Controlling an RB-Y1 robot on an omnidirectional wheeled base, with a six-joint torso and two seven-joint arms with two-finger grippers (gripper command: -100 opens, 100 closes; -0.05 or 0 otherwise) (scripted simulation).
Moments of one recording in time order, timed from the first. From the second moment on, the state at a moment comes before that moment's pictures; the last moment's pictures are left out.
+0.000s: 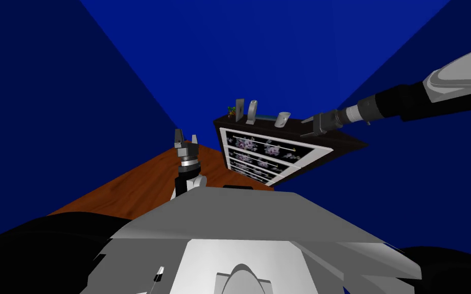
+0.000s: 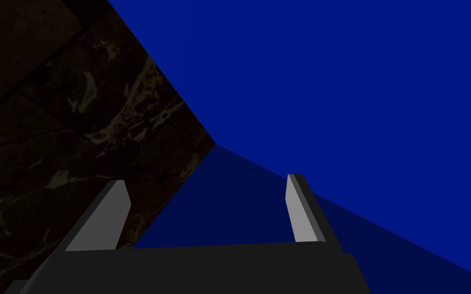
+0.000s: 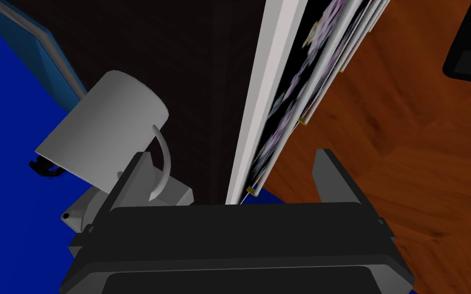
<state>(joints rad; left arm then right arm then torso) 0.52 0.01 -0.03 -2.35 0.09 -0.50 -0.09 0.98 -1.97 -1.08 -1.55 0.90 -0.97 -0.09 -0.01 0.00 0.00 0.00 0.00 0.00</state>
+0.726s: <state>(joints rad) 0.52 0.01 -0.03 -2.35 0.09 -0.50 -0.09 0.76 -2.11 -0.86 -1.42 0.86 -1.10 -0.13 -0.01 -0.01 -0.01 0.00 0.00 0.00</state>
